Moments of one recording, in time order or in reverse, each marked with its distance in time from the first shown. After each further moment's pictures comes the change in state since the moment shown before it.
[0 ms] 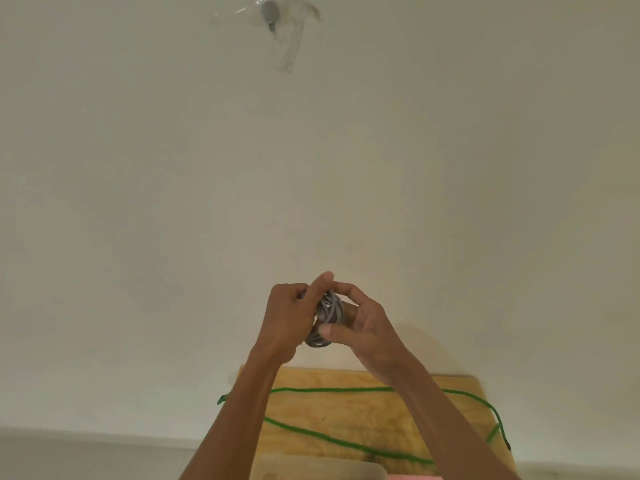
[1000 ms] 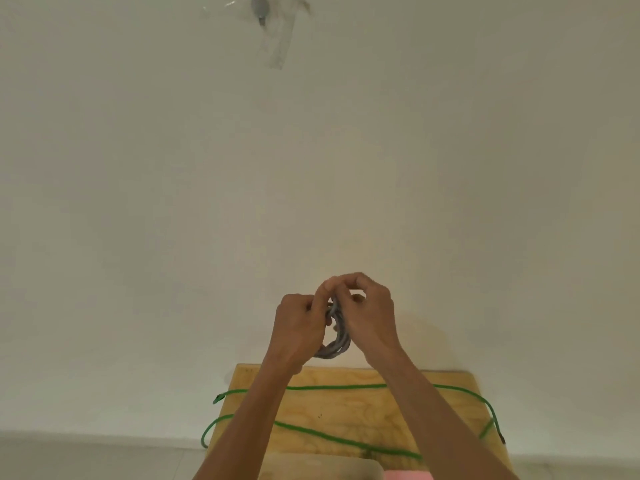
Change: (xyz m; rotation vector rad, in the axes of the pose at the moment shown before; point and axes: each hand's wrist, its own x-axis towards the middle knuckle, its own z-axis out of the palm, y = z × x) left_hand -0.011 -0.014 0.021 0.150 0.005 0.060; right_hand 0.018 -0.004 0.002 -0.400 0.544 -0.044
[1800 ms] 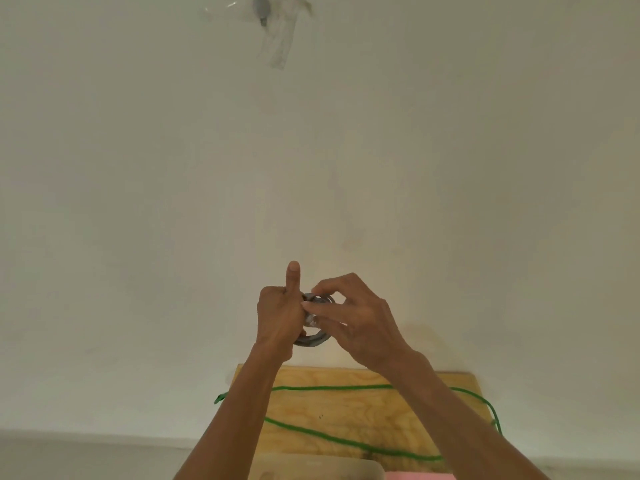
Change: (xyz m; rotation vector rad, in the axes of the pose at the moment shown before) left_hand 0.020 -0.001 -0.016 -0.077 0.195 -0.201; right_hand 0.000 0.011 -0.010 -0.516 -0.178 -0.970
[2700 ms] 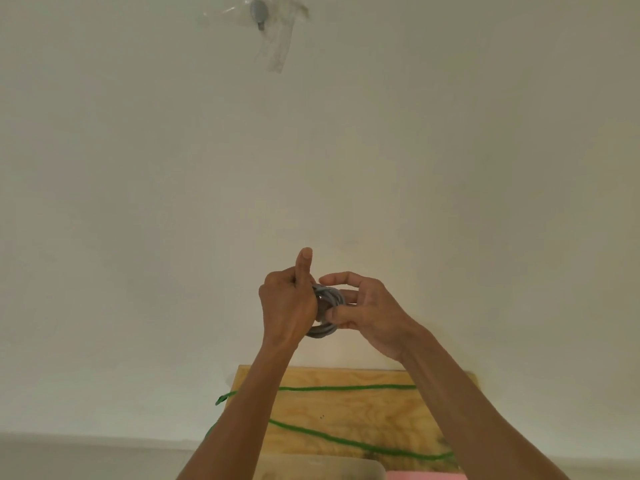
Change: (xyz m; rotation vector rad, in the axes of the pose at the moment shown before) left_hand -0.009 0.022 0.009 0.089 0.140 0.327; right_hand 0.018 0.001 -0.025 1.077 -0.243 0.909
